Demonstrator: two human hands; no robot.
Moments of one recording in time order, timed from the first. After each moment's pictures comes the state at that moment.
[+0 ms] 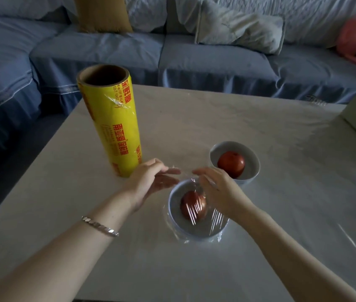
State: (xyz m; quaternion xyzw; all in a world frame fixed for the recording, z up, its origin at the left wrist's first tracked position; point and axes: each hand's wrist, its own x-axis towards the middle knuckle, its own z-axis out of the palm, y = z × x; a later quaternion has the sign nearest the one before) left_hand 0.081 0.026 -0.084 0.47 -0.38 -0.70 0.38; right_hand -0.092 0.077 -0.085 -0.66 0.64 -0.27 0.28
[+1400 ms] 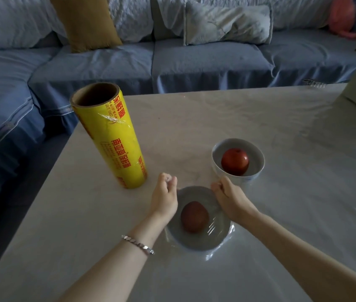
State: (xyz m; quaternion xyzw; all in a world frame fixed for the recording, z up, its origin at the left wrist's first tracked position) left_hand 0.057 0.034 -0.136 0.58 -0.62 -0.37 0.37; right_hand -0.103 0.079 -0.124 -0.54 0.72 -0.29 0.34
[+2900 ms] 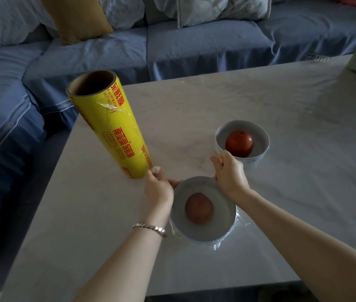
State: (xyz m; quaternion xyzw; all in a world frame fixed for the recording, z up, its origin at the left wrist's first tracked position) left_hand 0.069 0.028 -0.143 0.73 -0.44 -0.36 0.37; right_hand -0.082 0.058 -0.137 -0.44 0.75 -0.42 0.25
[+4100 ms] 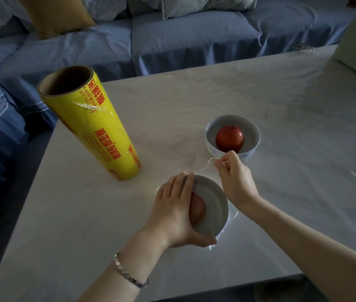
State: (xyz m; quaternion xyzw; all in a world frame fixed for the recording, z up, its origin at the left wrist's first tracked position) left_hand 0.078 0.082 -0.122 0.42 -0.89 -0.15 0.00; right_hand -0.092 0.090 -0.123 -0.44 0.75 -0.42 0.26
